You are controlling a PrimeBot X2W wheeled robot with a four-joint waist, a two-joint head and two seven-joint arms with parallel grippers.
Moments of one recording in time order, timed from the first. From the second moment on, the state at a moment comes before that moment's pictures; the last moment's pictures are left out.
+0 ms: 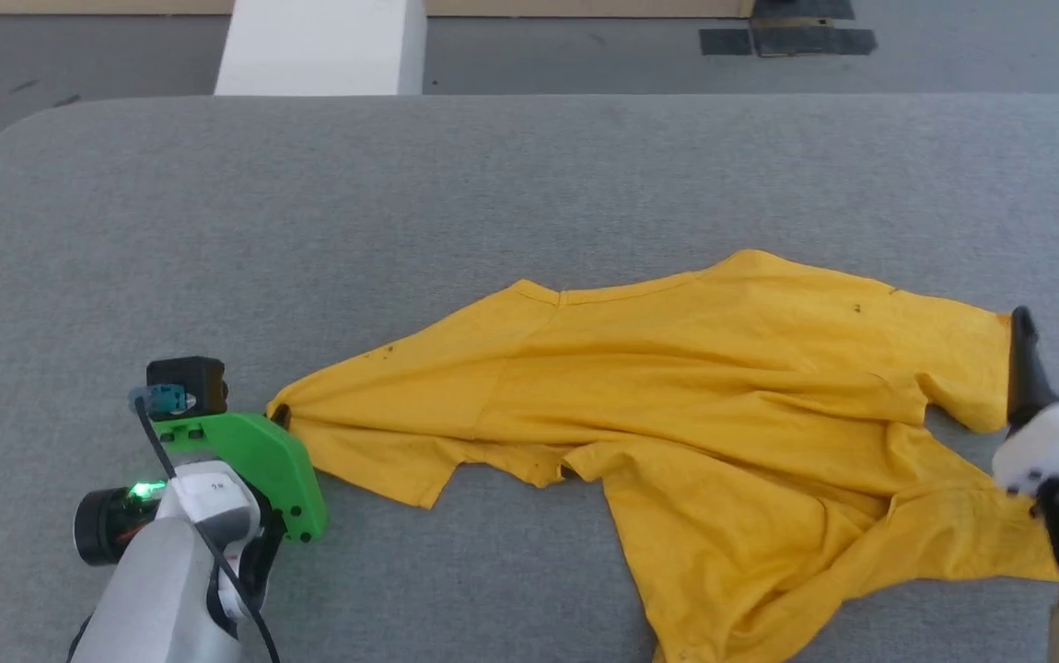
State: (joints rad) left arm -0.28 0.26 -0.17 0.26 -0.43 0.14 0.37; right arm -0.23 -0.05 -0.37 0.14 0.14 0.13 0.14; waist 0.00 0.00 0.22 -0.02
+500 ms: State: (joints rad) left arm -0.27 0.26 -0.19 0.15 -0.45 0.15 0.40; right arm -0.61 -0.10 -0.63 0.54 -0.10 0.13 0.60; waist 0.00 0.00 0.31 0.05
